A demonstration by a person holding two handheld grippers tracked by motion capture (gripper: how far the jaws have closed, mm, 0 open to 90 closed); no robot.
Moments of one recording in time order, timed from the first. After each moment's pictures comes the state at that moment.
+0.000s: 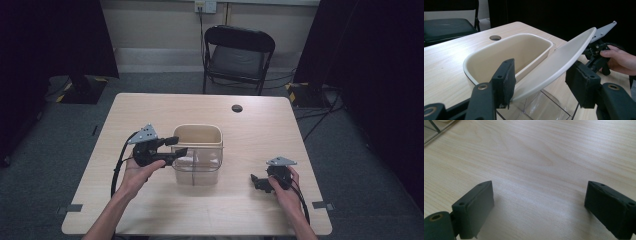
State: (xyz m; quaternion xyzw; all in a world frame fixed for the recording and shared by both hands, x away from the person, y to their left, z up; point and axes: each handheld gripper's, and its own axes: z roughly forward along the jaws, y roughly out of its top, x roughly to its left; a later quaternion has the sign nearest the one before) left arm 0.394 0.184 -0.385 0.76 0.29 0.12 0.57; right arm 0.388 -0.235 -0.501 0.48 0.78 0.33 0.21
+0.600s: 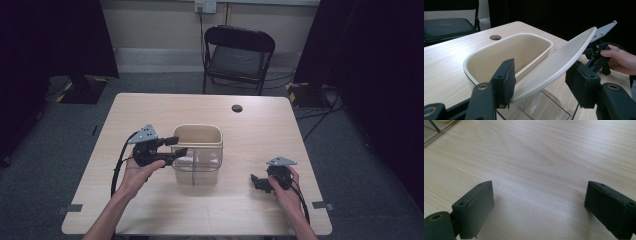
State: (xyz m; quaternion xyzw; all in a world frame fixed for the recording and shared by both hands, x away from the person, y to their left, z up) left arm 0.394 0.183 -0.385 0.76 0.29 0.12 0.56; right arm 0.388 -0.235 -0.501 0.48 0.78 0.33 0.21
